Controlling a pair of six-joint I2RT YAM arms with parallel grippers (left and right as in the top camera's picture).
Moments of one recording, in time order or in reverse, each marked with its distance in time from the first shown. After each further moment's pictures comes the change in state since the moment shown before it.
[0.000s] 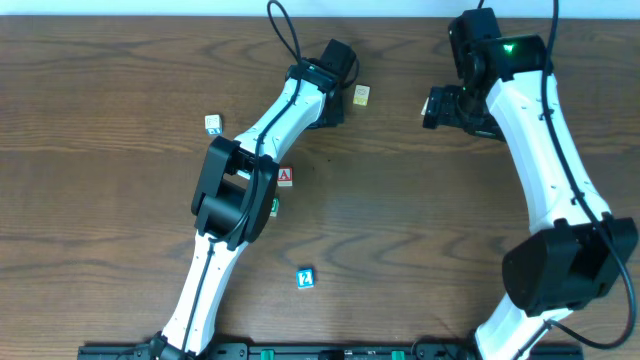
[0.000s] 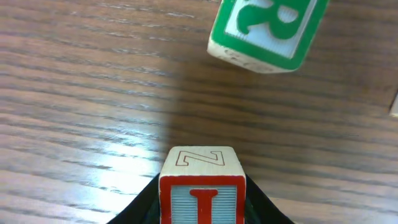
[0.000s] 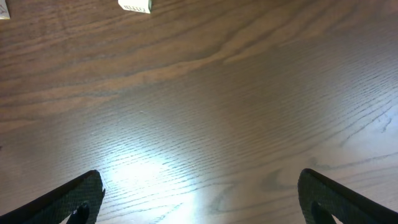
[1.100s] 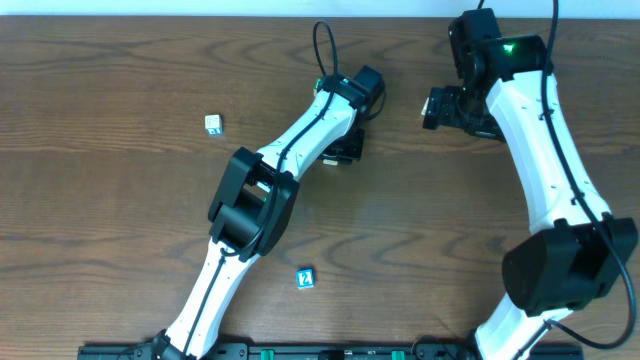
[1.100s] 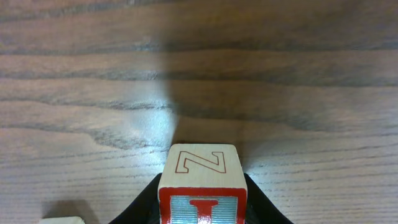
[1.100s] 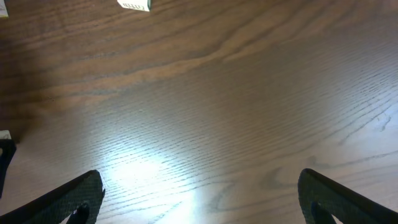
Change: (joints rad) left arm -0.121 -0.010 0.026 -0.311 0.082 0.119; right arm 0.000 0.000 0.000 -0.007 0.000 0.000
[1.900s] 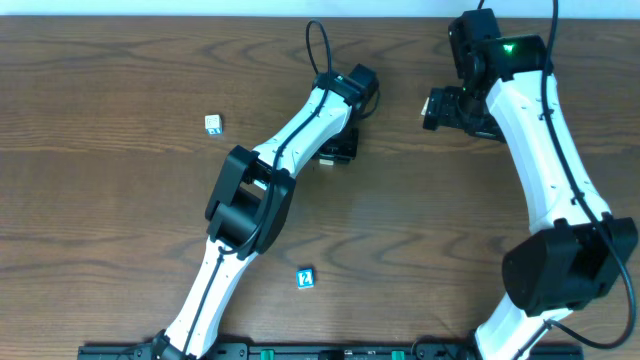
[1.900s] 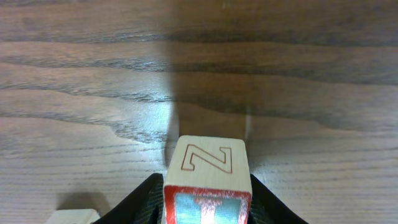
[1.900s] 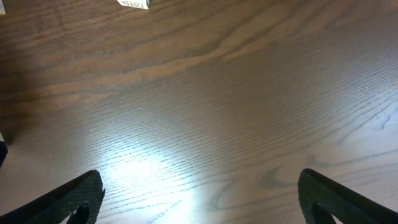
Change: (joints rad) left arm 0.018 -0.007 0.000 -0.021 0.003 -0.006; right arm 0.000 0.000 0.000 -0.004 0.000 0.000
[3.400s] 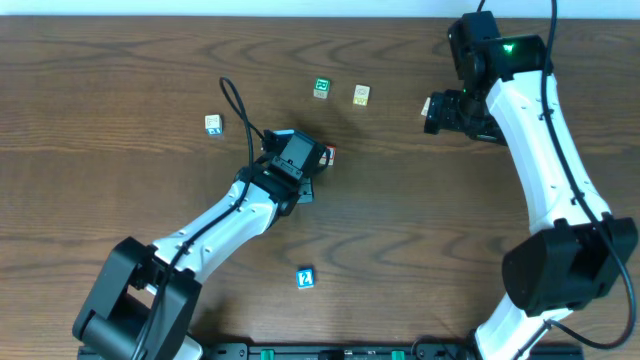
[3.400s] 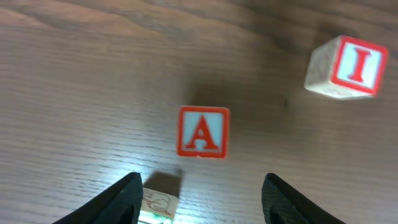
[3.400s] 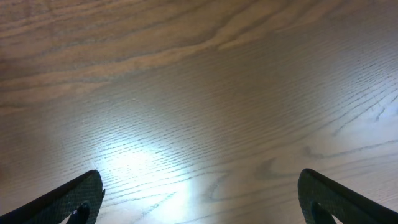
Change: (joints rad) left arm 0.000 -0.786 -1.122 0.750 -0.216 -0.194; right arm 0.000 0.000 0.000 -0.034 0.001 -0.003
